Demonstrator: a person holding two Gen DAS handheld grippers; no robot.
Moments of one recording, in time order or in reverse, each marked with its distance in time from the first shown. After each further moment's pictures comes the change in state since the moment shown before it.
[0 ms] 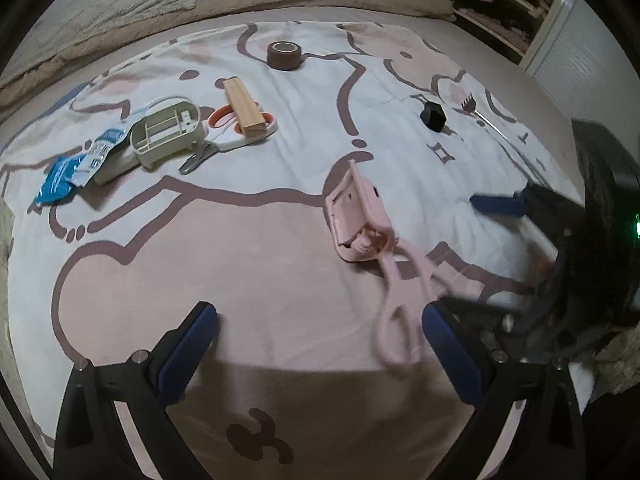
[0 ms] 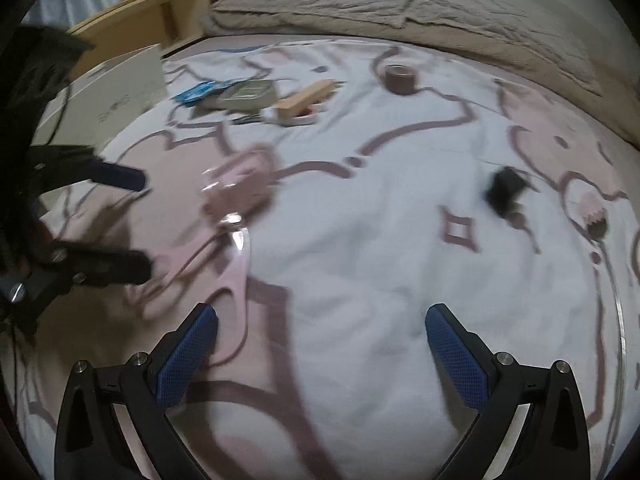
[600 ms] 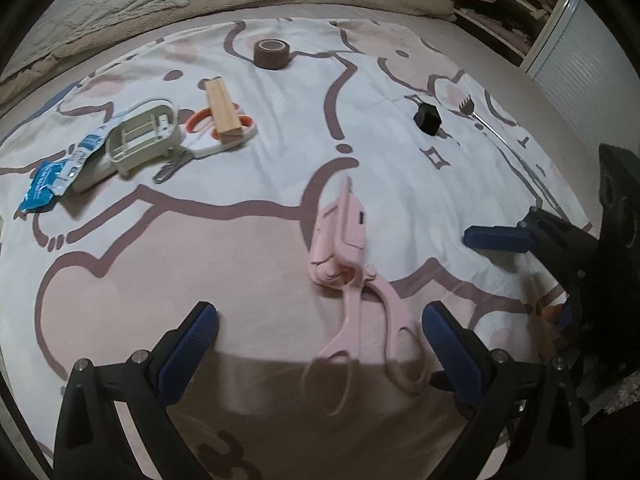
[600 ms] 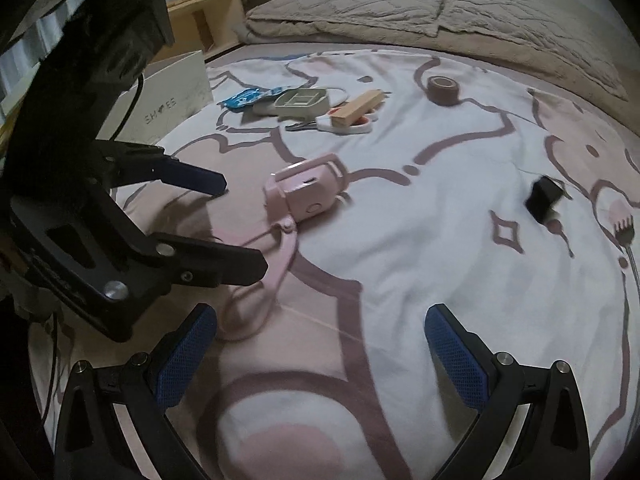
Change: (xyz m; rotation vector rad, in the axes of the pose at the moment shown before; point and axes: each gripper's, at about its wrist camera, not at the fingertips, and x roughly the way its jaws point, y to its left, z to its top) left arm 0.016 -0.017 0.011 0.007 0.012 -0.006; right arm -0.015 0.011 -0.006 -0.010 -0.032 0.109
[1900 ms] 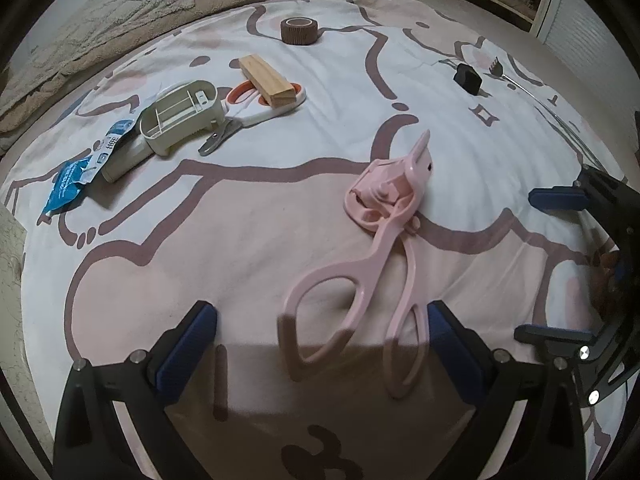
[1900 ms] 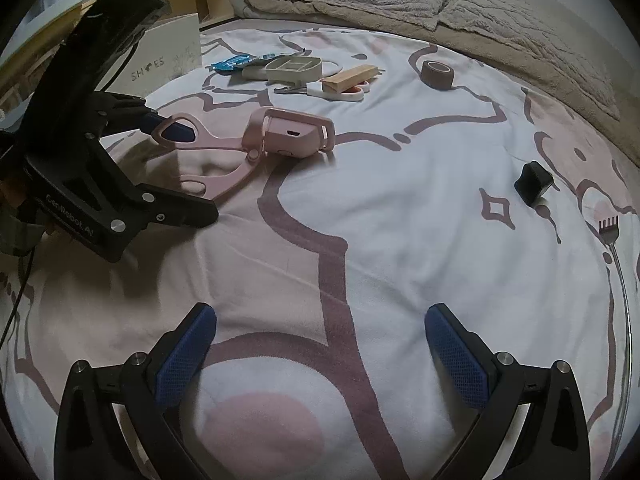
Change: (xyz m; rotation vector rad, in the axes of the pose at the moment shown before) left arm 0.015 0.031 -0.016 0.097 0.021 0.132; right arm 0.014 0.008 -0.016 -0.091 0.058 -0.110
